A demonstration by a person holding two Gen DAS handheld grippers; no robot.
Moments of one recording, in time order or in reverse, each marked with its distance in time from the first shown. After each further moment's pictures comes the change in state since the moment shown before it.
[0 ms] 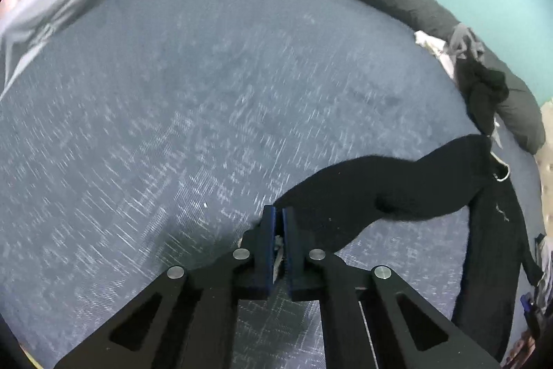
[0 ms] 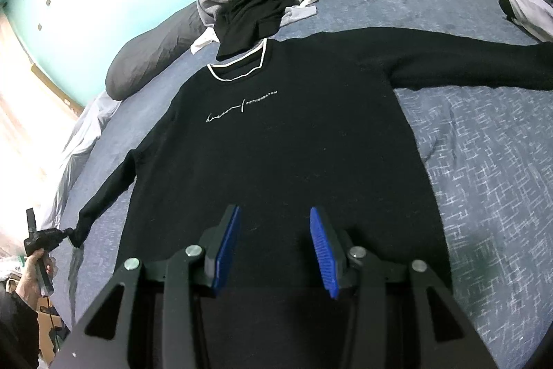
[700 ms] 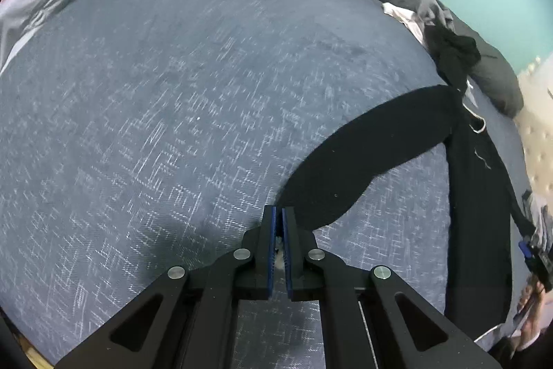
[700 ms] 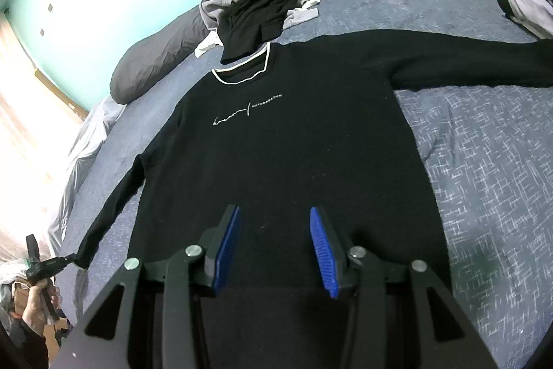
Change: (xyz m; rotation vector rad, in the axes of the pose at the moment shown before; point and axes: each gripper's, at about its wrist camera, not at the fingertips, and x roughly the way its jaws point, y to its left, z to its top) left arm -0.019 0.004 -0.060 0.074 0.076 -0.076; right arm -0.012 0.003 0.000 0.016 -0.005 0.021
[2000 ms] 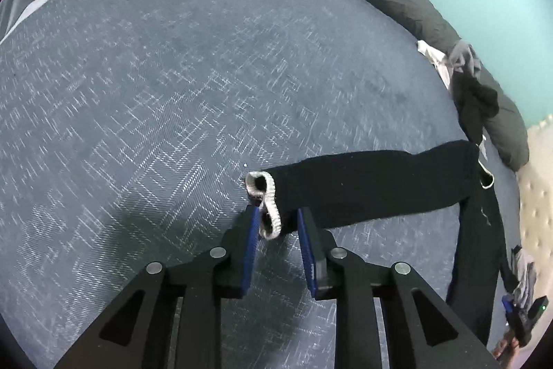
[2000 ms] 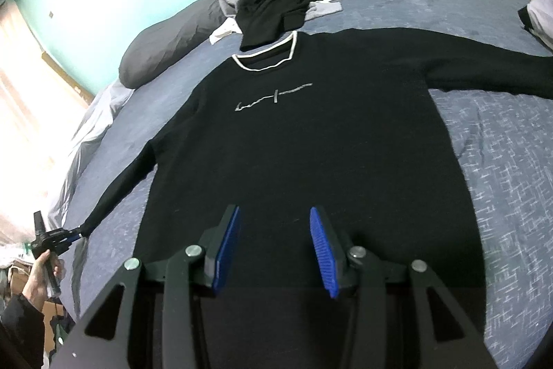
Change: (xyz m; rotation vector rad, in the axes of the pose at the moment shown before) left arm 0.027 0.054 0.030 -0.190 -0.041 -0.040; right arm 0.011 0.035 -0.008 -0.056 0.029 0.015
